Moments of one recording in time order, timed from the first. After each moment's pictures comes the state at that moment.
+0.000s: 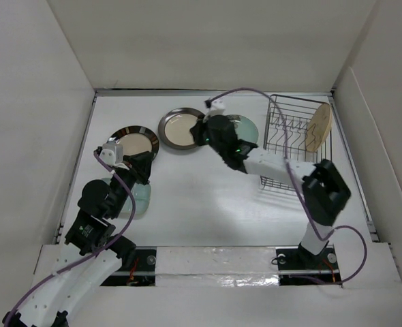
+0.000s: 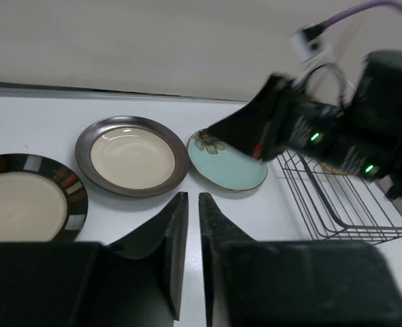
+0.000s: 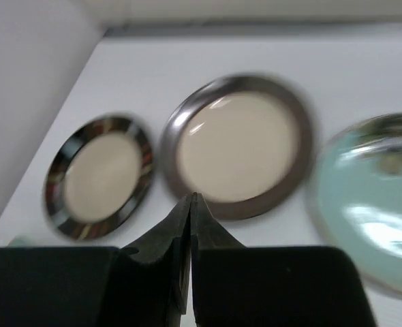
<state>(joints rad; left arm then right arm) -0.55 0.43 0.64 -0.14 -0.17 -0.30 0.75 1.68 1.29 0.20 0.32 0.42</state>
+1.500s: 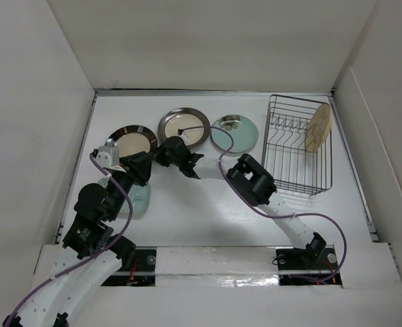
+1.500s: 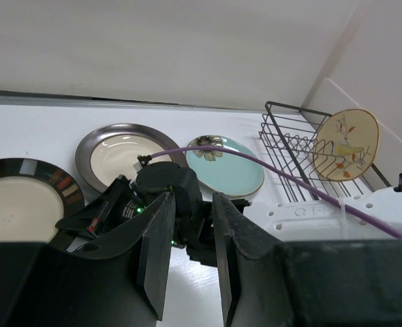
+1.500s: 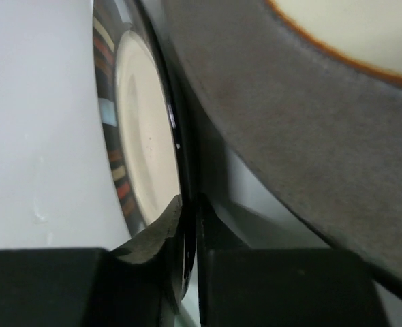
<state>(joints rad) -0.55 0.39 0.64 -0.14 -0.18 -0.30 0.91 2.58 1.91 0.27 0.13 1.33</state>
